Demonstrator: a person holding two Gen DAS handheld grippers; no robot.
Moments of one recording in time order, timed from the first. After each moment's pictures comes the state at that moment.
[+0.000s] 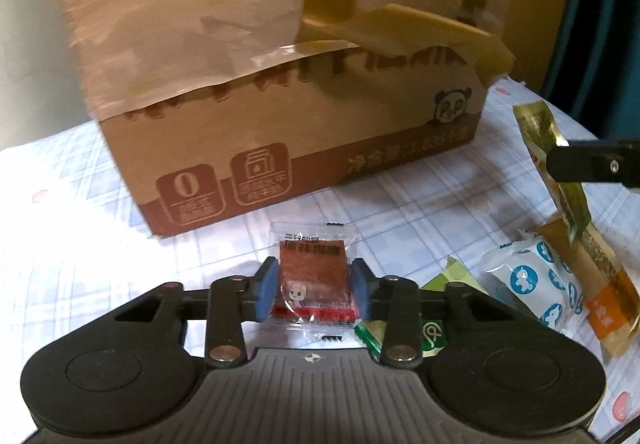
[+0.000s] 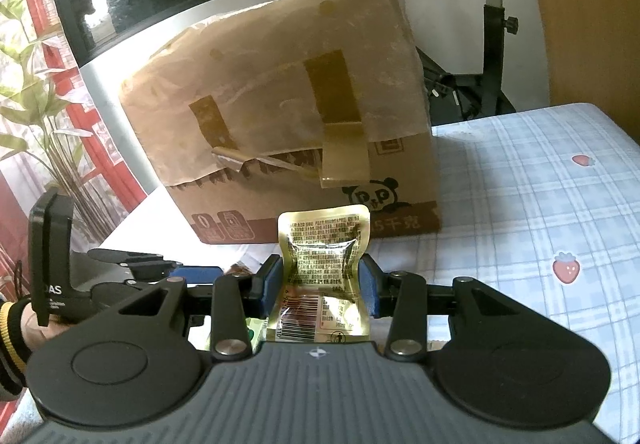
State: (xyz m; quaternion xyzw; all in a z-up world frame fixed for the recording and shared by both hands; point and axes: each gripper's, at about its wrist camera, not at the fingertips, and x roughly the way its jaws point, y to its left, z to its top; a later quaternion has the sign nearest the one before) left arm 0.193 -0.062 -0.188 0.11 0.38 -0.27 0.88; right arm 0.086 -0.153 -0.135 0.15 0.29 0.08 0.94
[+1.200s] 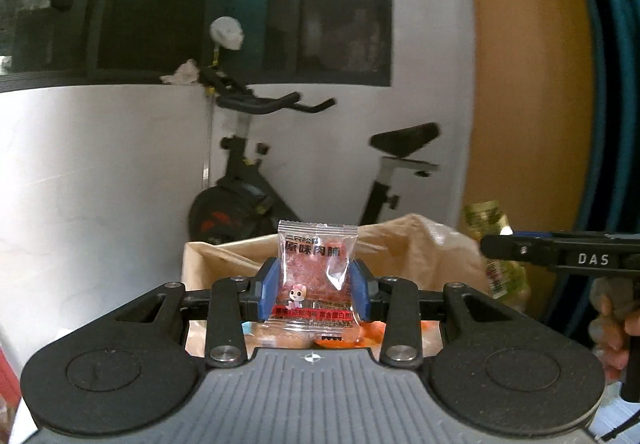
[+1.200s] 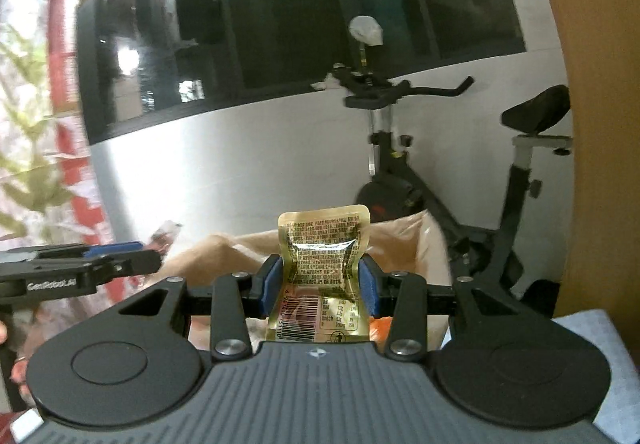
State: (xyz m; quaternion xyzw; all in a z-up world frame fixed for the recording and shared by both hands) left arm 0.221 -0.042 0.024 0.03 0.15 -0.22 0.96; right arm 0.182 -0.164 0.013 0.09 0.14 0.07 0.98
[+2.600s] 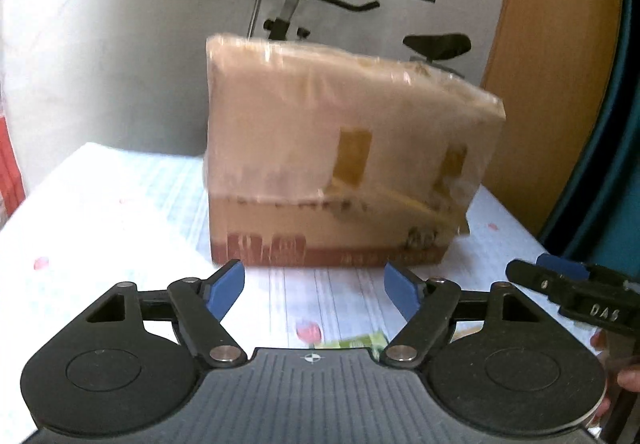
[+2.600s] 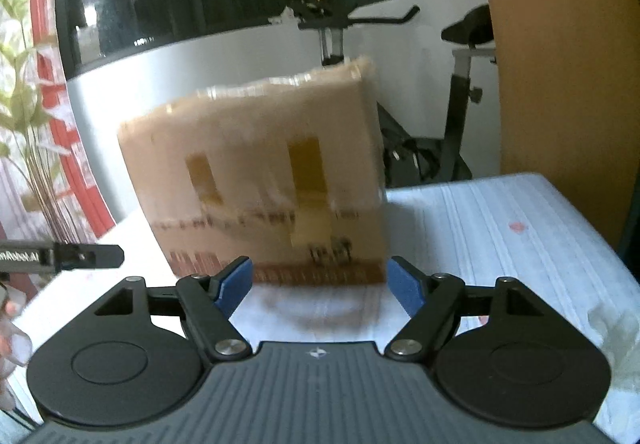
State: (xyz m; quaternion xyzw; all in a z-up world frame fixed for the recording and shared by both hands) left arm 0.106 -0.019 -0.080 -0.03 0.30 -0.17 0.94; right arm 0.043 -0.148 -0.105 0.09 0.22 0.01 0.97
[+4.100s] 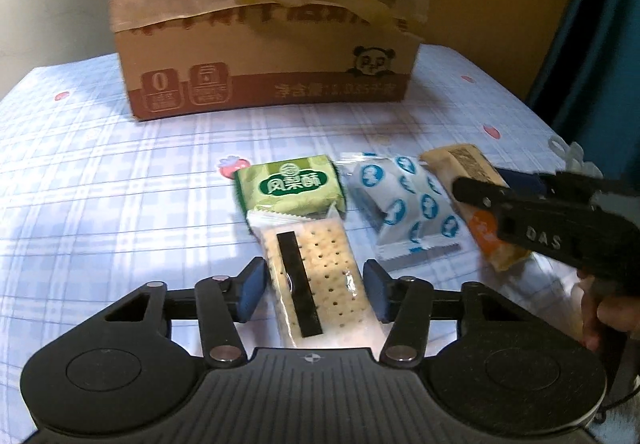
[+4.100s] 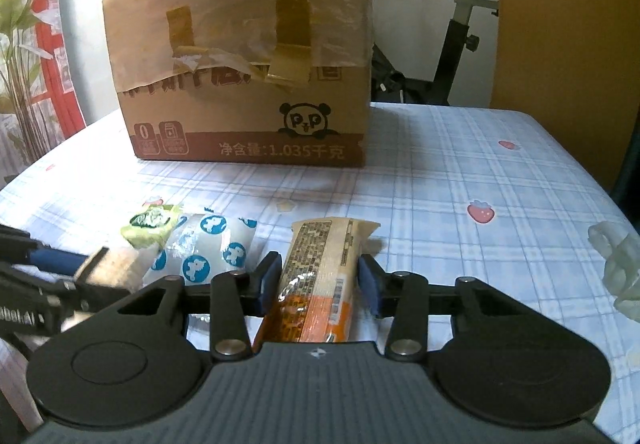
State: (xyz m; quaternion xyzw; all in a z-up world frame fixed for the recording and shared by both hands) left arm 0.074 -0.060 -0.172 0.04 0.42 -0.22 0.88; right arm 0.033 -0.143 -0.184 0.03 0.30 -0.01 0.95
